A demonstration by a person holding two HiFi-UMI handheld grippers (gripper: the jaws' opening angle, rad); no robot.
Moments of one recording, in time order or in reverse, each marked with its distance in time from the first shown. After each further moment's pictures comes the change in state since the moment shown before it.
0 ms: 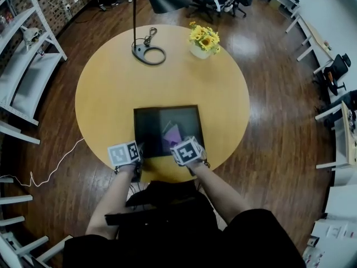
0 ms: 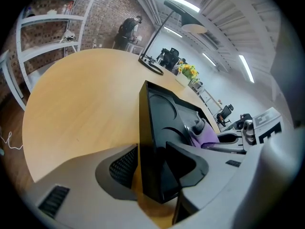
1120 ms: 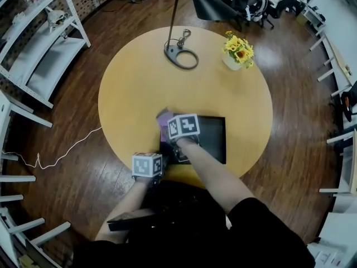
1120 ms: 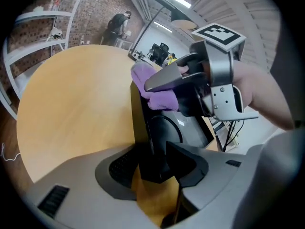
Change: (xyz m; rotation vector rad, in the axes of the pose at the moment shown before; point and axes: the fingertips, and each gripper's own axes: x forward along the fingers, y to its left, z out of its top) left arm -0.010 -0.019 -0.026 0.068 0.065 -0.108; right arm 0.049 0.075 0.140 0.271 0.023 0.295
